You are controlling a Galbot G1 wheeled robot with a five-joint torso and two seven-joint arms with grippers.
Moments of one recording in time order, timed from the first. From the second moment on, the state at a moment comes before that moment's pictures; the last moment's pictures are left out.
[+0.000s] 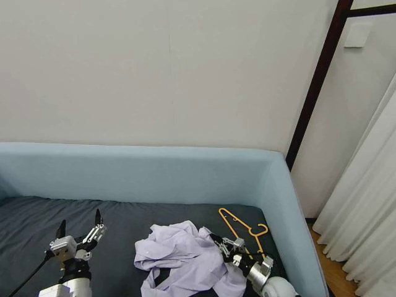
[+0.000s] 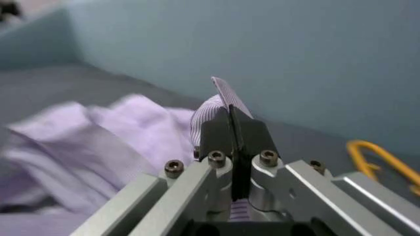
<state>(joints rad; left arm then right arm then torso) 1.53 -1.51 -0.75 -2.07 -0.28 -0.21 -0.15 -0.86 1.15 -0.14 1.08 0.56 0.48 -0.33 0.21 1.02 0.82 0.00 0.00</state>
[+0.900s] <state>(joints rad) 1.51 -1.49 -0.76 -2.04 -0.29 -0.21 -0.15 -0.81 1.14 -0.35 1.53 0.39 -0.32 0.77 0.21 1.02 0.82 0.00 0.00</state>
